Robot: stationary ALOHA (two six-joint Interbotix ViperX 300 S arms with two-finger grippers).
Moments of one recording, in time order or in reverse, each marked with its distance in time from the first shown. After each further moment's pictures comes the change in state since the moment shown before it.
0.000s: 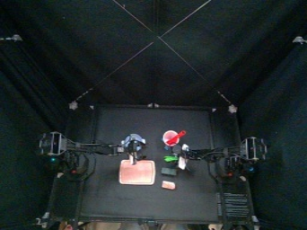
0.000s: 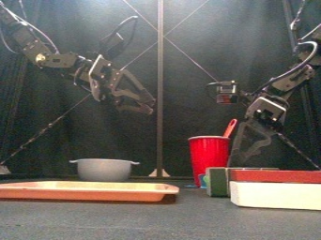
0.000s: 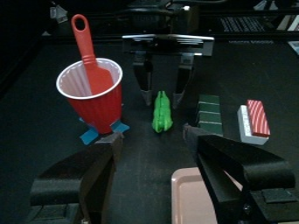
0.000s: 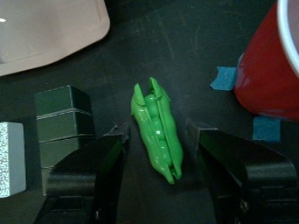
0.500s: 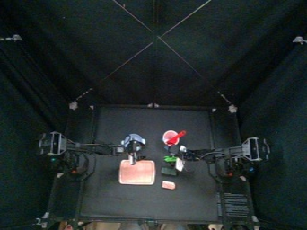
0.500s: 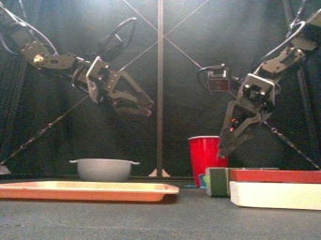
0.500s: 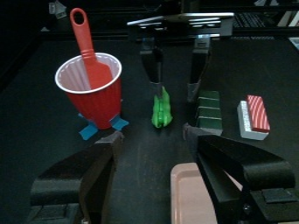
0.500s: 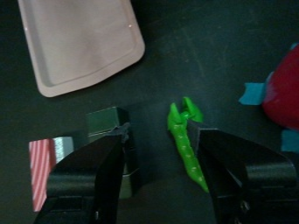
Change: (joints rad) left arm 0.000 -0.003 0.011 0.000 0.000 -0.002; right arm 0.075 -0.038 -0.103 0.121 0.146 0.005
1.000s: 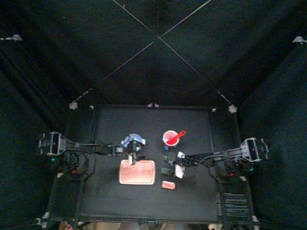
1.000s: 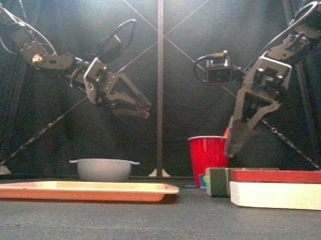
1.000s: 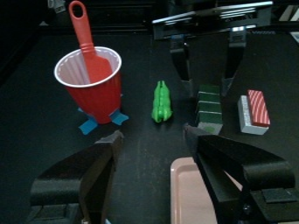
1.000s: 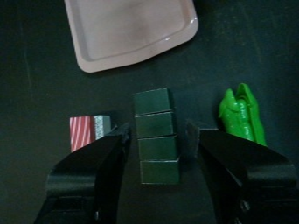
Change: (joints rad) left arm 0.000 -0.008 0.009 0.000 0.023 0.000; right arm 0.121 0.025 -0.037 0.034 0.058 0.000
